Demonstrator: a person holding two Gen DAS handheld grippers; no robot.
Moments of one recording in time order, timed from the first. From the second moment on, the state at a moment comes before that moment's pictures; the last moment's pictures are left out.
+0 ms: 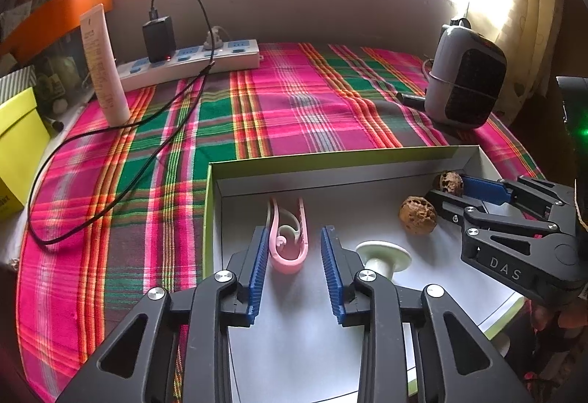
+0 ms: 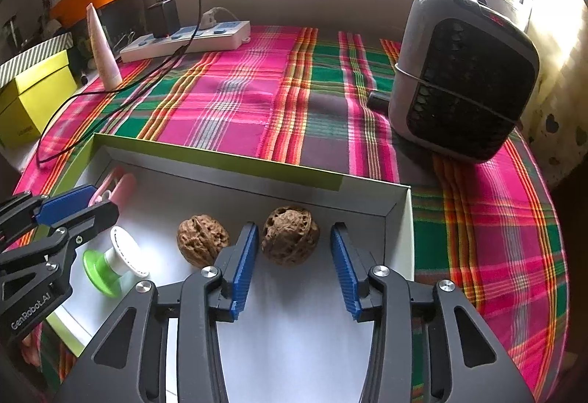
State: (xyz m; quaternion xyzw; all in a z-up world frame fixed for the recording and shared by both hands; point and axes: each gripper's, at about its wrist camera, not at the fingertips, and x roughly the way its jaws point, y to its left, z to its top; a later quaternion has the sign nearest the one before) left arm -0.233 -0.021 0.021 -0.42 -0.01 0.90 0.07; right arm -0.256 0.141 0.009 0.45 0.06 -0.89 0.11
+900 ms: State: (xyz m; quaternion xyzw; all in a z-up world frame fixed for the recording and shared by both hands) left arm -0.200 -0.022 0.040 -0.40 -0.01 0.91 0.06; right arm -0.230 0.142 0.026 0.42 0.06 -0.90 0.09
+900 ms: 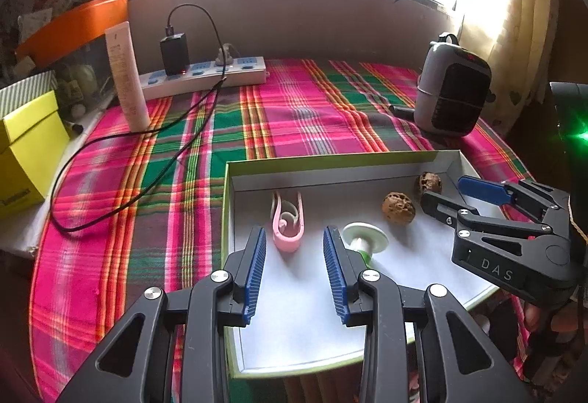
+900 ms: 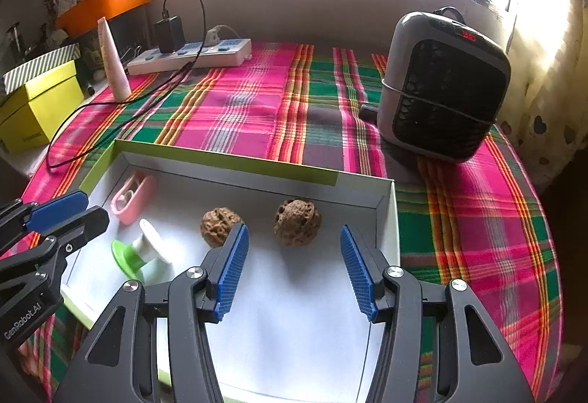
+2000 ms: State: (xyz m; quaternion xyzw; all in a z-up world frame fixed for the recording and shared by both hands) left arm -0.119 -0.015 0.048 -0.37 0.00 0.93 0.05; right arm -0.140 0.147 0.042 0.38 0.03 -0.92 0.09
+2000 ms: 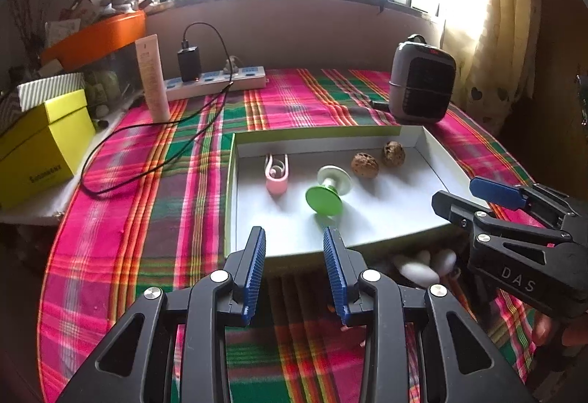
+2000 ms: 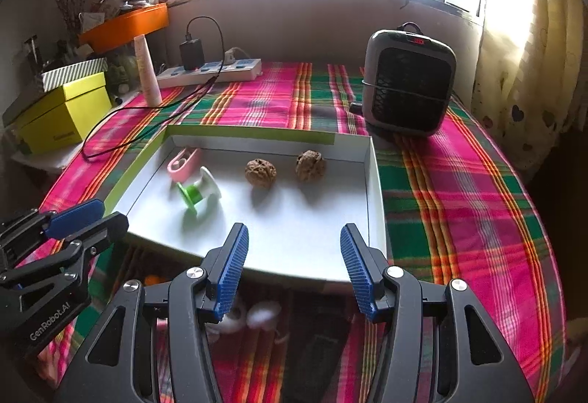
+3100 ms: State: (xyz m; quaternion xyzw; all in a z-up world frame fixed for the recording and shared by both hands) left arm -0.074 0.013 0.028 -0.38 0.03 0.92 0.08; right arm -0.081 0.183 0.027 0.38 0.01 -0.92 0.08
